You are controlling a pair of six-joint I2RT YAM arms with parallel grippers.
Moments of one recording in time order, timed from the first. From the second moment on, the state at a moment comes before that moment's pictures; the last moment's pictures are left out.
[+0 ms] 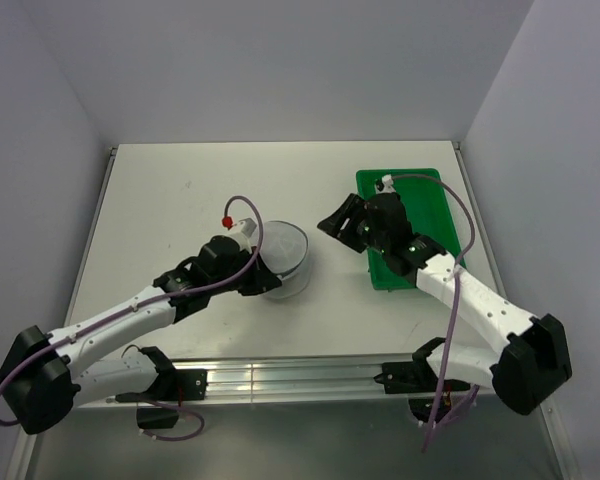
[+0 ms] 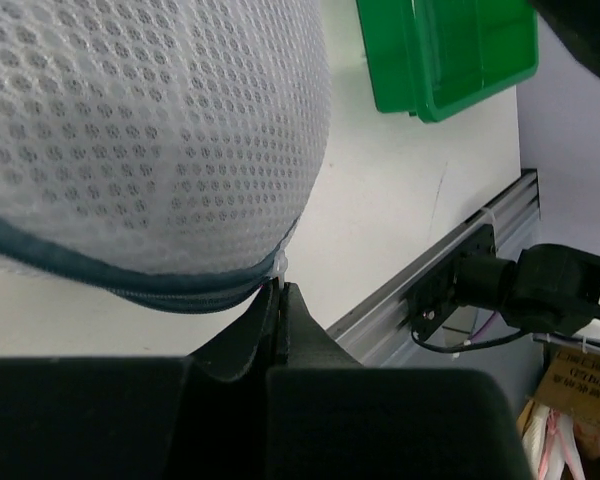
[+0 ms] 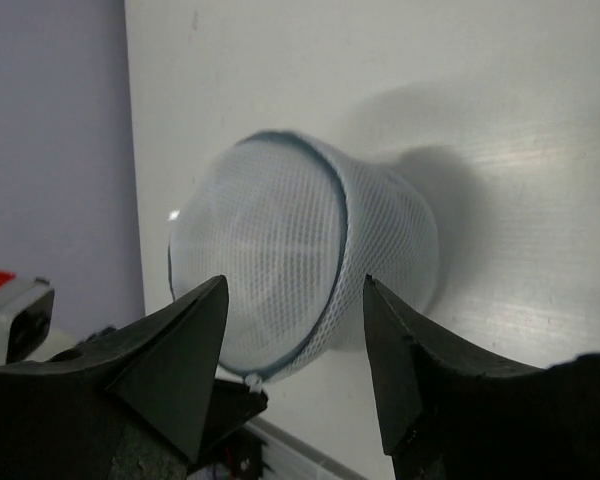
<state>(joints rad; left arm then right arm) -0.78 1.07 0.65 -0.15 0.13 -0.83 0.53 1.17 0.86 -0.21 -0.02 0.94</state>
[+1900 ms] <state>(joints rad) -0.38 0.89 0.63 -0.21 0.35 -0.78 0.57 1.45 0.97 -0.07 -0.33 0.96</state>
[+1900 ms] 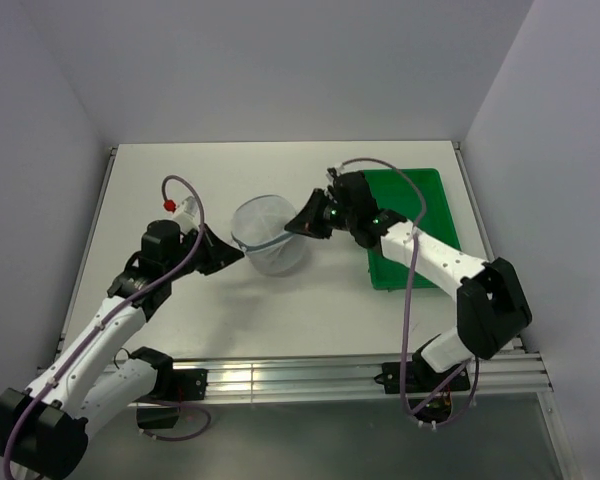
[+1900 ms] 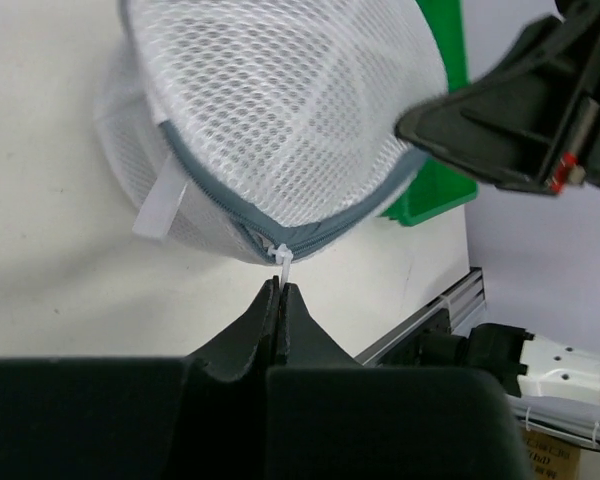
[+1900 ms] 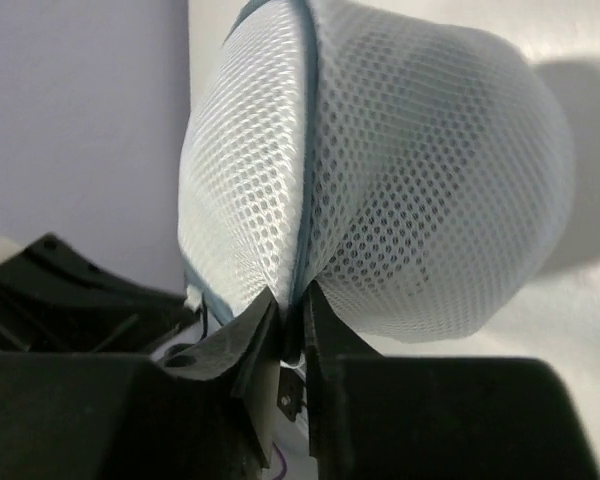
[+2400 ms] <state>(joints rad) -0.55 1.05 0.67 -0.13 0.31 -0.81 0.56 1.52 1.14 -0.21 -0.23 0.90</state>
